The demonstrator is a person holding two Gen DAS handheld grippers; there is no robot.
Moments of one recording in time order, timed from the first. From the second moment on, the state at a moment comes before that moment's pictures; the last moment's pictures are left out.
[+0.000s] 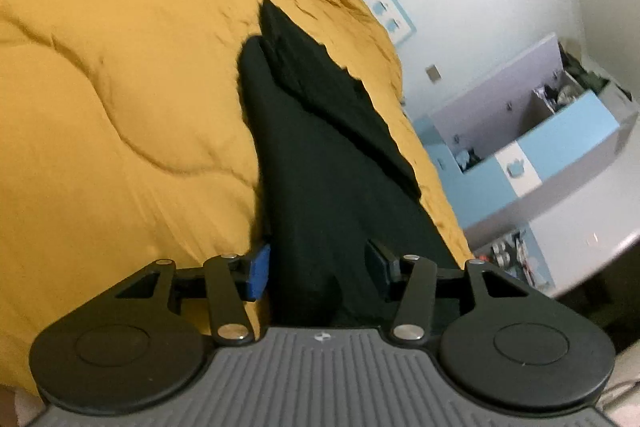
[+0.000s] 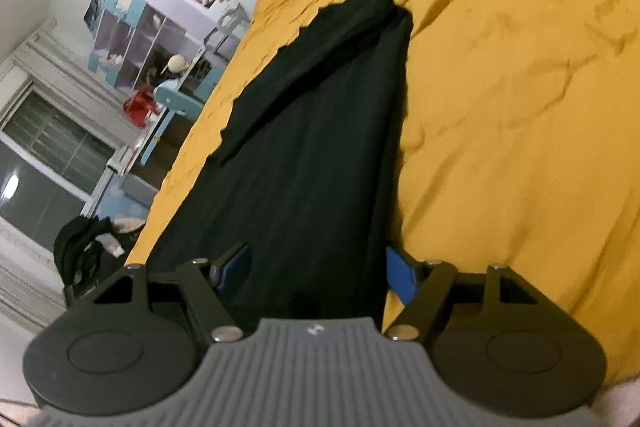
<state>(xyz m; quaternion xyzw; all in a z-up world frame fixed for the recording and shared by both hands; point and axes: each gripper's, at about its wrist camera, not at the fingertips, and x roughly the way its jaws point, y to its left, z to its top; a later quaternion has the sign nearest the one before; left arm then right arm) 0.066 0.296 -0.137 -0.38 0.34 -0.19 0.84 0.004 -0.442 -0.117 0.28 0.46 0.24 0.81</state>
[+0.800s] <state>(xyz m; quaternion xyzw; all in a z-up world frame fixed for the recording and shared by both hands) 0.065 0.267 -0.153 -0.42 0.40 -0.18 0.79 -0.021 -0.444 -0.134 0.37 0.48 0.29 0.74</state>
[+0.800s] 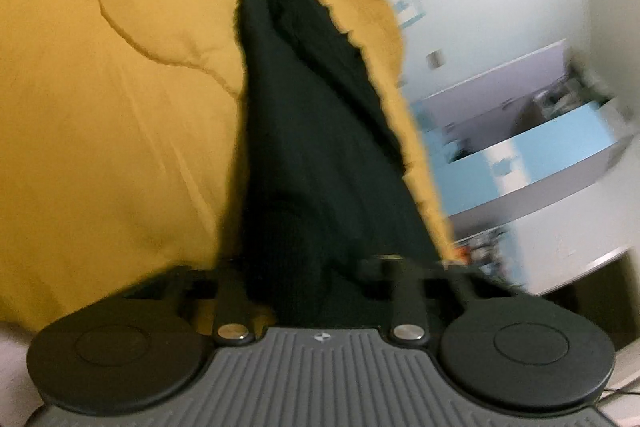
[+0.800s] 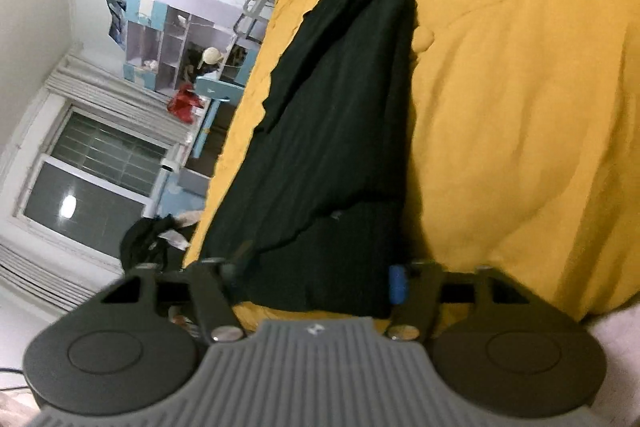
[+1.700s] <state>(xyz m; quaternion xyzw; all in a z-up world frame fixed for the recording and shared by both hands) 0.175 0.277 -0.094 -0.48 0.30 -0.20 0.80 0.069 -0.440 -0.088 0.50 0.33 0.28 0.75</state>
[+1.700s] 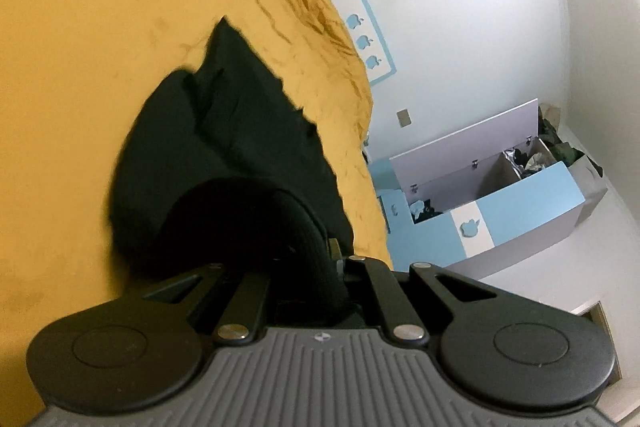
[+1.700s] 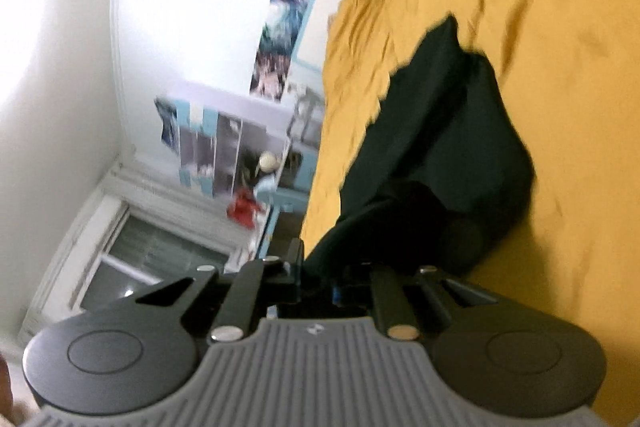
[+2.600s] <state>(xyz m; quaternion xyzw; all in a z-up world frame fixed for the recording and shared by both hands) 0.348 0.292 -0.101 -0.46 0.30 -0.16 0.82 0.373 -0.384 -0.115 0.45 0.34 0.16 0.81</state>
